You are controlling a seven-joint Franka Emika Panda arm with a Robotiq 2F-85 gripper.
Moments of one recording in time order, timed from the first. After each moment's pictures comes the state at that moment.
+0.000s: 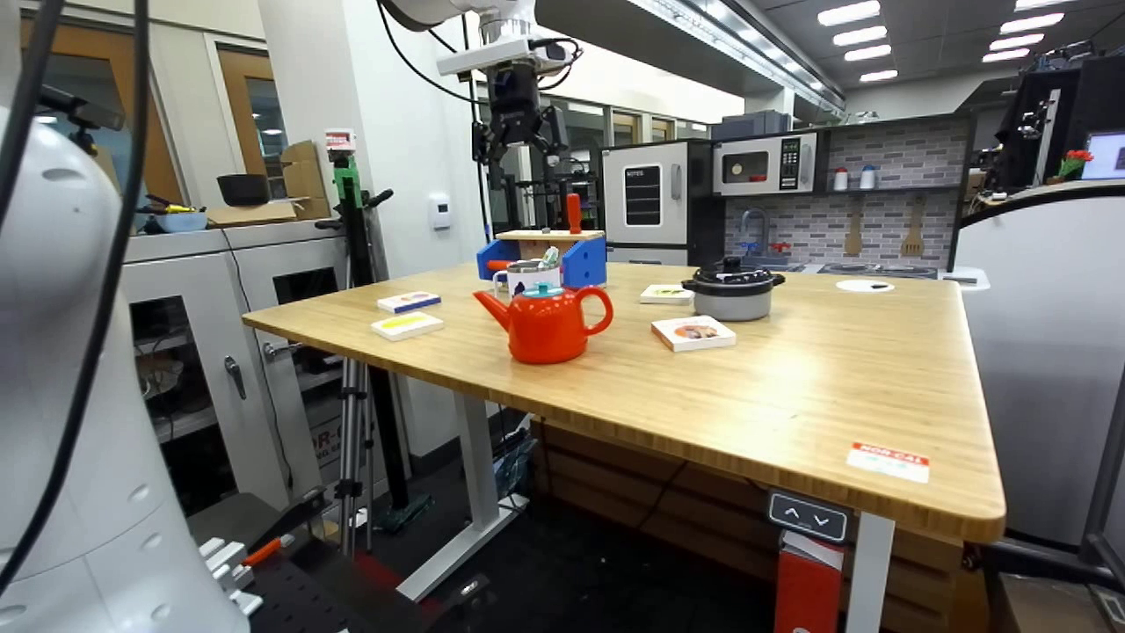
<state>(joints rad) 0.07 0.05 0.05 -1.83 -0.07 1.81 -0.09</state>
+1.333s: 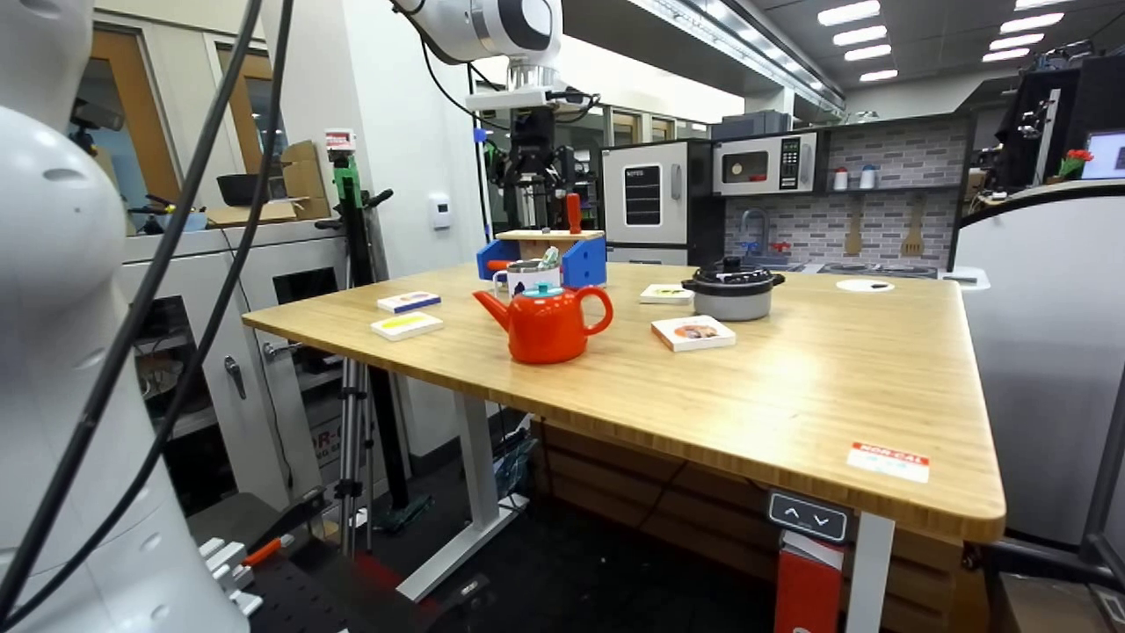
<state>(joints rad) 0.07 0.29 0.05 -1.61 0.04 1.80 -0.04</state>
